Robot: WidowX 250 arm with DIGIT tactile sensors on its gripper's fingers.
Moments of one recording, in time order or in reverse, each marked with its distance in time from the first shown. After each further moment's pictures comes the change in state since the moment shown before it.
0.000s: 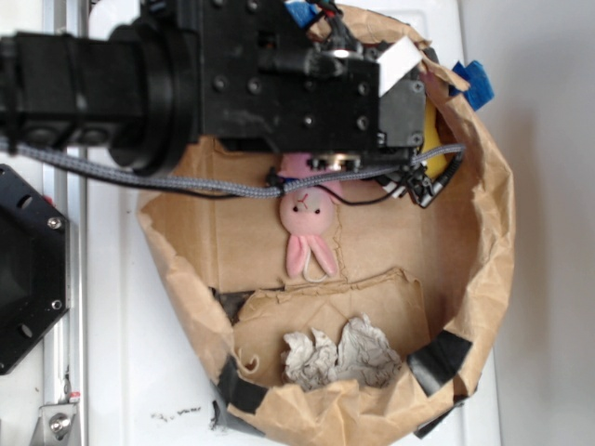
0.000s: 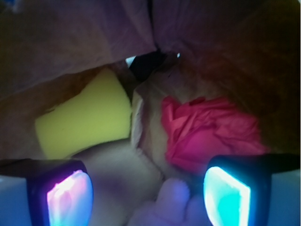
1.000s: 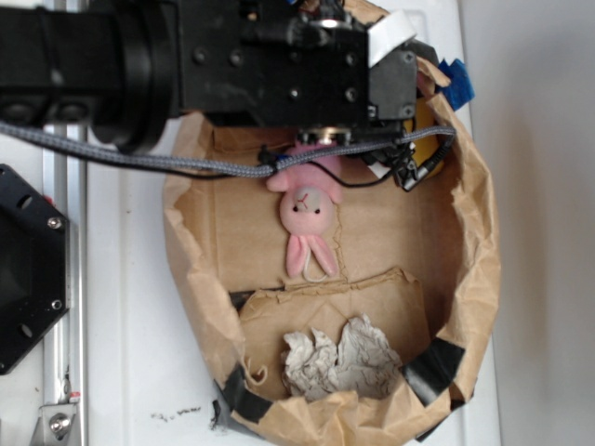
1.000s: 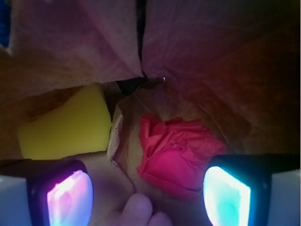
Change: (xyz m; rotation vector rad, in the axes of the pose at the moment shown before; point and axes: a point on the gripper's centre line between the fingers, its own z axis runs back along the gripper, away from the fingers) arm 0.009 0.014 0.004 0.027 -0.012 -0.106
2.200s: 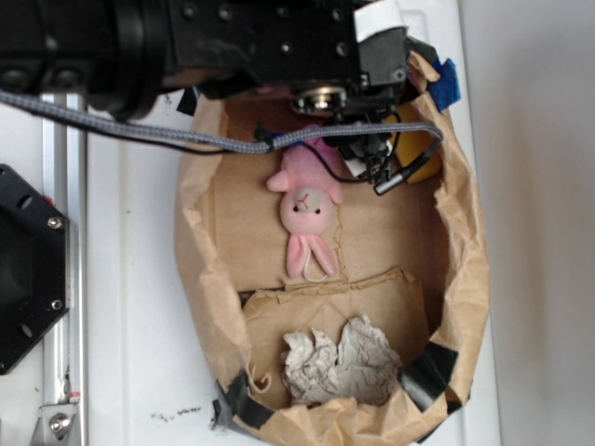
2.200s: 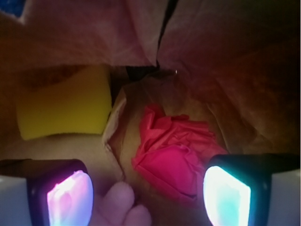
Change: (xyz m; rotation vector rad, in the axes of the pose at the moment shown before) arm -0.003 0.010 -0.004 -0.033 0.057 -0.187
